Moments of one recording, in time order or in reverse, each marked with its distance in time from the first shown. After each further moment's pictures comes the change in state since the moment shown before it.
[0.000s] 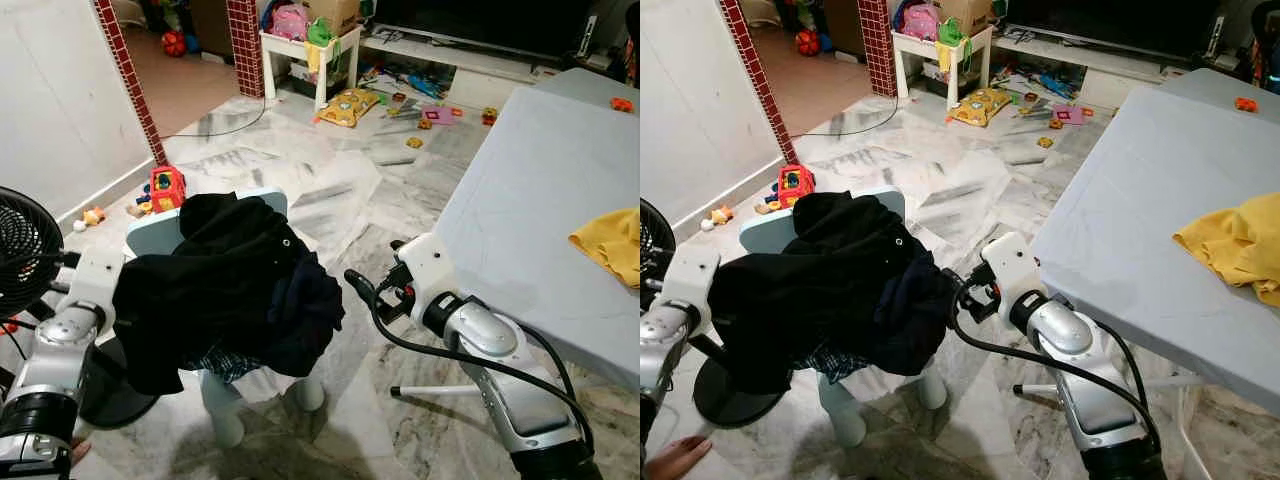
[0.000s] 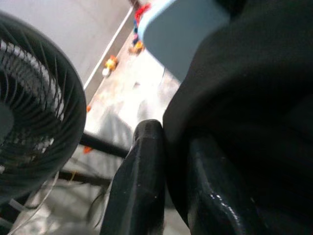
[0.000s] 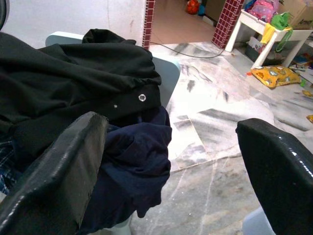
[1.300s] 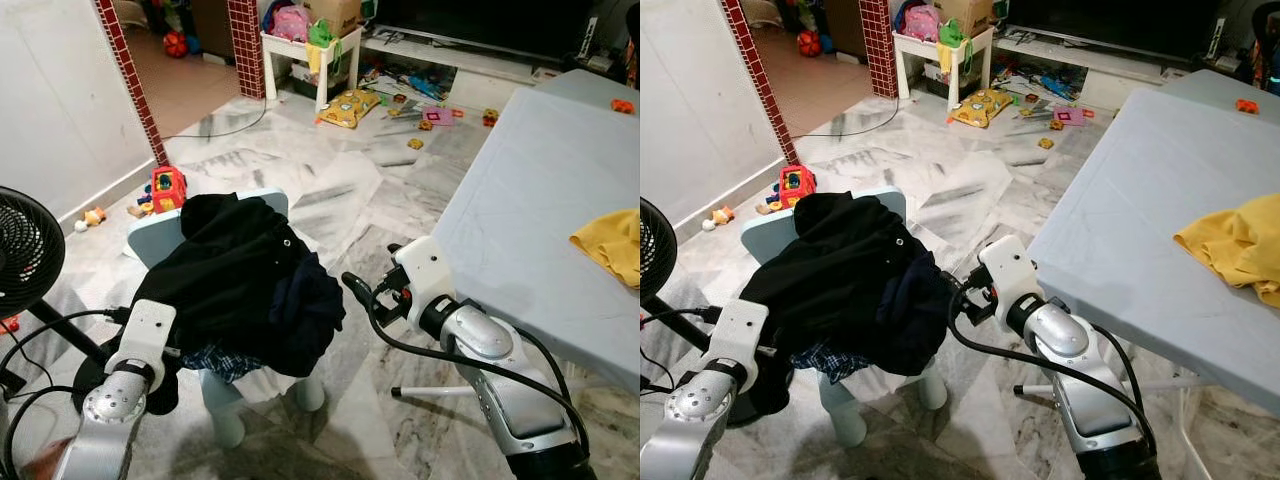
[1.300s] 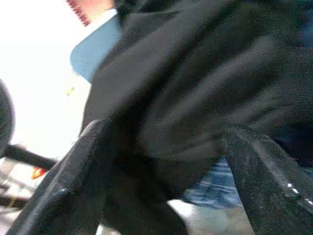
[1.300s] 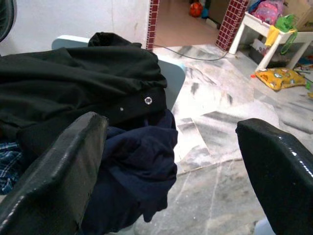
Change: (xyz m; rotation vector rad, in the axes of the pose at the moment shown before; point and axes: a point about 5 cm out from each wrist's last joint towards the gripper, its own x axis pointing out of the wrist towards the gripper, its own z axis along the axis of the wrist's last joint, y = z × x) left arm -0.074 -0.091 0.004 -0.077 -0.168 -0.200; right arm 0.002 0.004 -0.001 0.009 -0.009 0.006
